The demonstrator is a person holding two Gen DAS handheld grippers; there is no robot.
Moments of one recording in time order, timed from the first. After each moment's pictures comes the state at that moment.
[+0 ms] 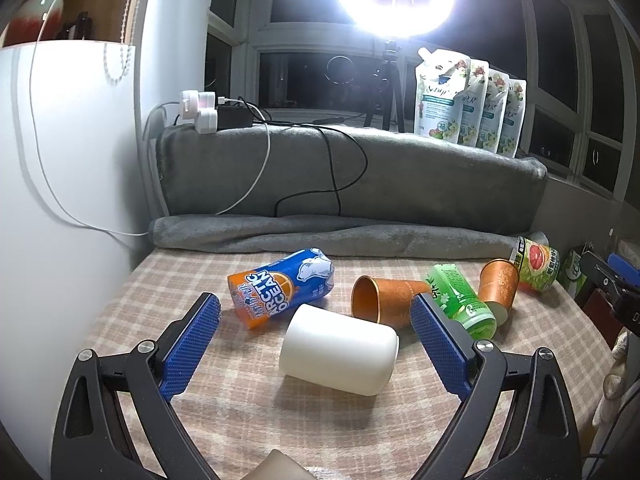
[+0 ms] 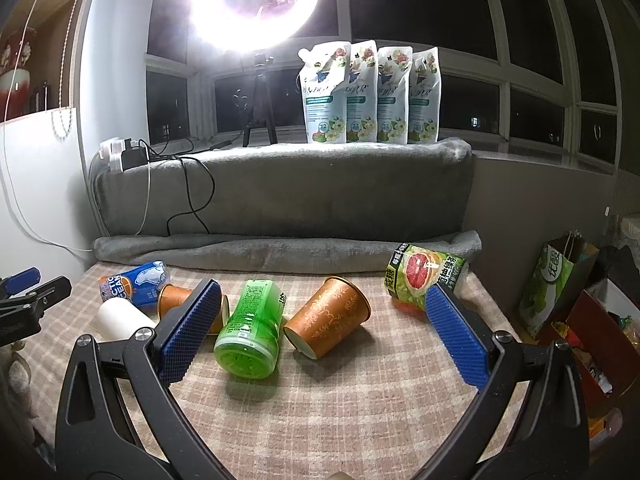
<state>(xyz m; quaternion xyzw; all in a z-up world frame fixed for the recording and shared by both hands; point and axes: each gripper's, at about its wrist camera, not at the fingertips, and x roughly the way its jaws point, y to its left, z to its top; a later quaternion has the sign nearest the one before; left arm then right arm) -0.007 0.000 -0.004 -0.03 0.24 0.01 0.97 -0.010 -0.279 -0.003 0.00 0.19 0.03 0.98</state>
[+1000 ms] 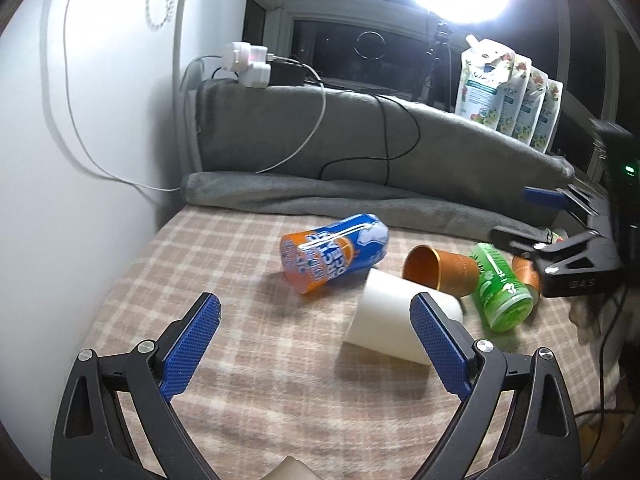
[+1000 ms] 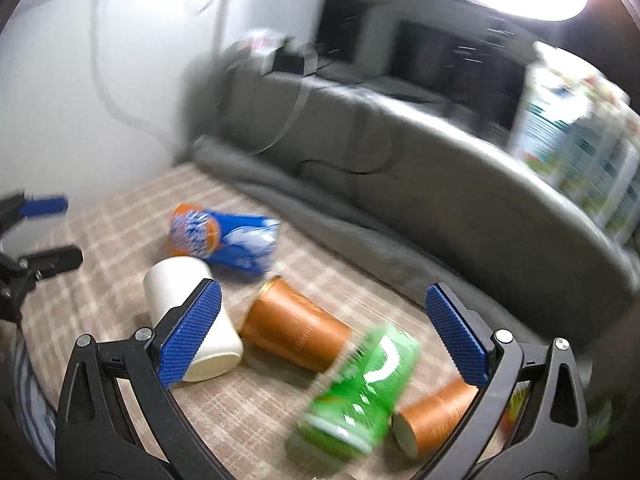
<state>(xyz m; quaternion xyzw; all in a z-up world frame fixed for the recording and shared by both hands) -0.011 0.066 -0.024 -0.07 0.29 0.03 0.95 0.101 -0.127 -0.014 -0.24 0.28 0.30 0.88</state>
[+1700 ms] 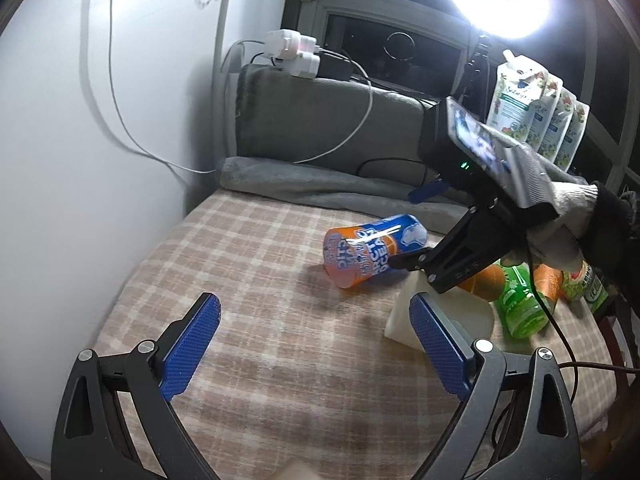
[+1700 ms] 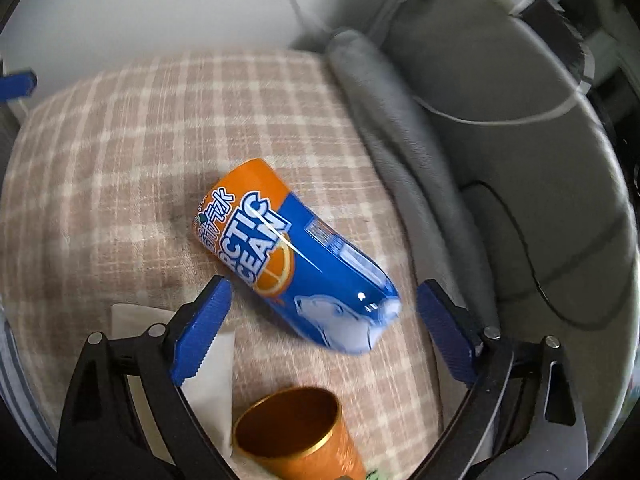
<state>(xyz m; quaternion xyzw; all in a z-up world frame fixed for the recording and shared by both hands) -0.014 0.106 -0.031 -0.11 0.31 0.06 0.94 0.167 0.025 -0.085 -0.48 0.36 0.44 0.67</state>
